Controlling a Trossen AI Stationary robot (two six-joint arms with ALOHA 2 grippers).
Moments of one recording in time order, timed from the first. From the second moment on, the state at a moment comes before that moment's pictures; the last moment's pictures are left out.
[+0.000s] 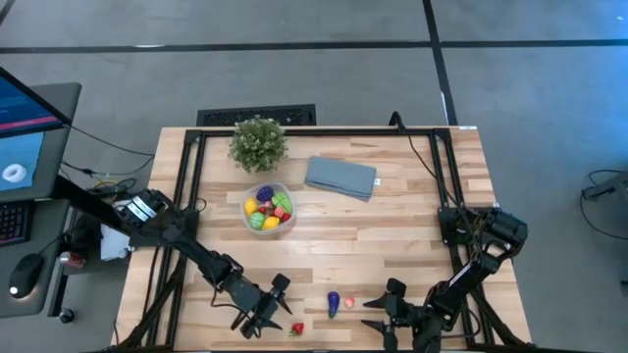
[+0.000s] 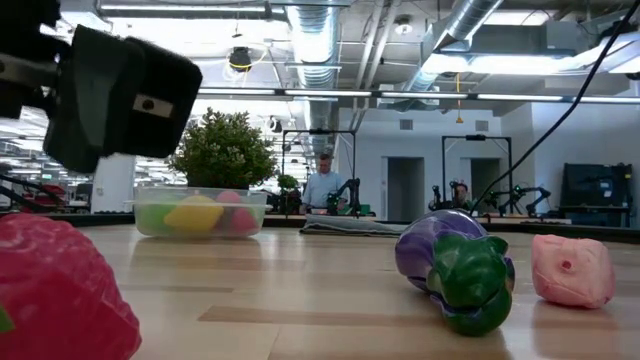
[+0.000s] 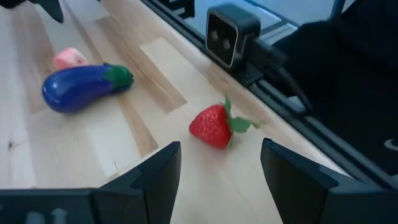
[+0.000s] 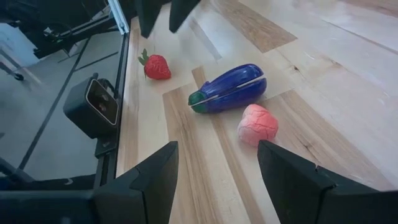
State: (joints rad) left arm -0.68 1.84 0.72 0.62 -0.07 -0.01; right arm 1.04 1.96 0.83 0.36 0.94 1.00
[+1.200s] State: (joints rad) left arm -0.66 1.92 0.77 0.63 -0.03 -0.04; right arm 1.04 1.96 0.83 0.37 0.94 1.00
